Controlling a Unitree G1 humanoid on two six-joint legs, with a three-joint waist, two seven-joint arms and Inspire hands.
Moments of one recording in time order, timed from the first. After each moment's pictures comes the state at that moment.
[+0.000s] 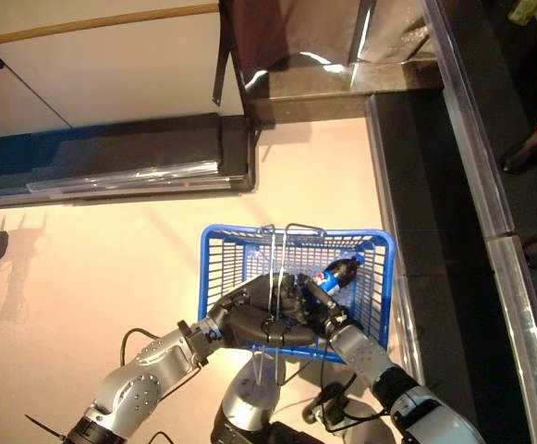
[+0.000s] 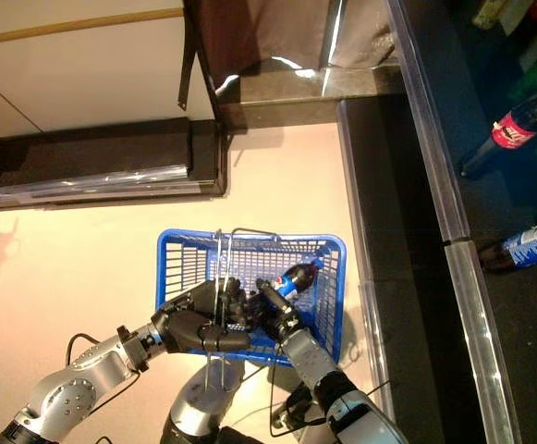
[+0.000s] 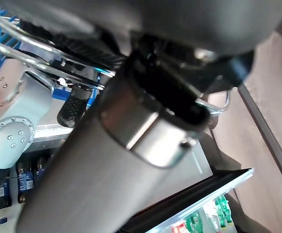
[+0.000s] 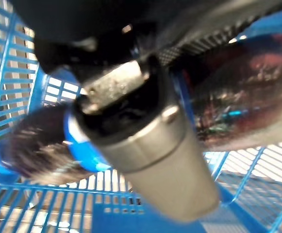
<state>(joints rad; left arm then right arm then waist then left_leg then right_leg) 0.02 0.60 -0.31 -0.22 -1.05 0.31 -0.47 -0.40 -0.13 0.42 0.83 1.47 0.00 -0.17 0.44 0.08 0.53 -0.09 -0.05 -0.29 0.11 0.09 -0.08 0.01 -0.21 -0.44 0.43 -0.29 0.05</state>
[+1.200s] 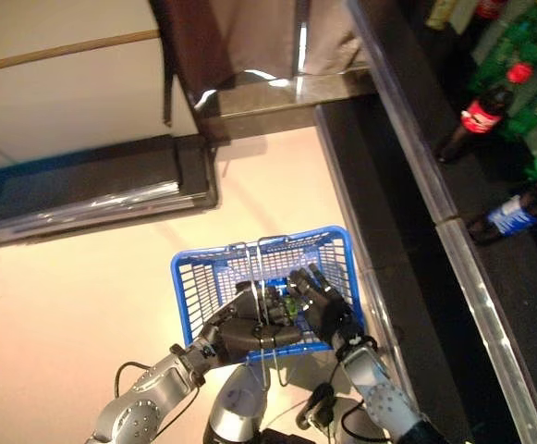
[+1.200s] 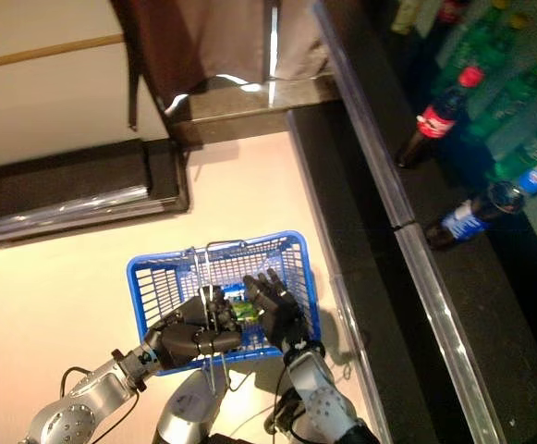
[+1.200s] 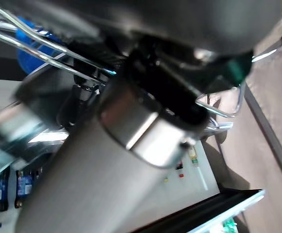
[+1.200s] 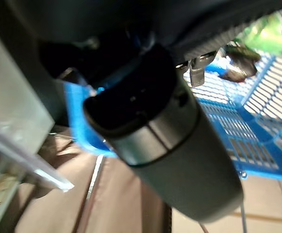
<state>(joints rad) 0.18 0.52 -0.26 -0.15 -1.05 0.20 -0.37 0.04 -0.29 0.46 0.14 1.20 -0.09 -0.09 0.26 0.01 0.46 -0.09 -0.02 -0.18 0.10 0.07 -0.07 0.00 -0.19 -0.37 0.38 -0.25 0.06</state>
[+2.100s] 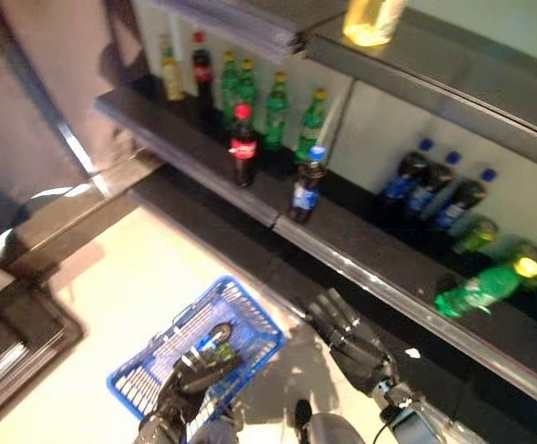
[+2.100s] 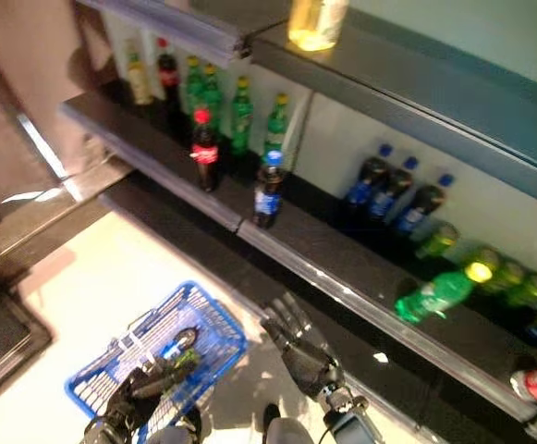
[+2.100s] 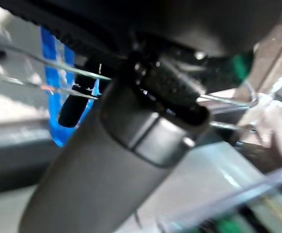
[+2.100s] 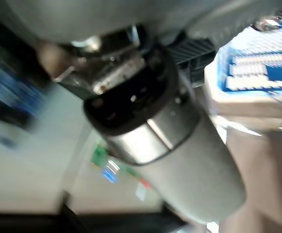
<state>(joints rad) 0.32 0.37 -0.26 0.38 -0.95 -0.05 0.08 0.37 -0.33 0.27 0.09 1.14 -0.03 0.30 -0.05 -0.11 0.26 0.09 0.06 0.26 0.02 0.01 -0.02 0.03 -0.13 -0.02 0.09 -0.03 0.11</state>
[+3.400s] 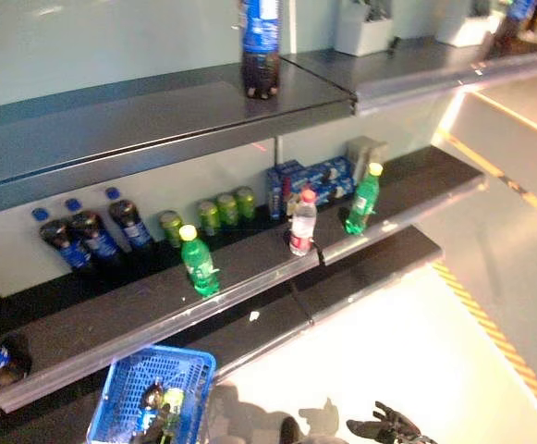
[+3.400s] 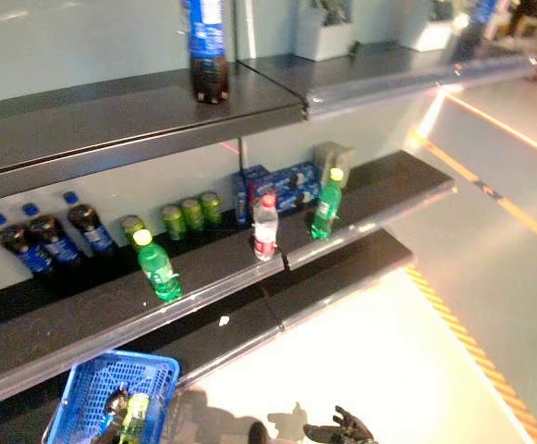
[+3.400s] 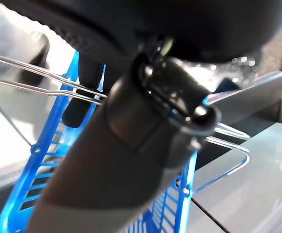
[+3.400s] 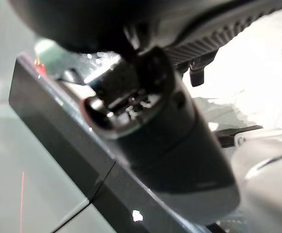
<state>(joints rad) 0.10 0.13 0.18 1.20 -1.26 -0.25 0.21 0.14 -0.31 0.29 0.90 0.44 0.07 -0.05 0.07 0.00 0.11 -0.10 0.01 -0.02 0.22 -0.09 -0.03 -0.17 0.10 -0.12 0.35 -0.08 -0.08</state>
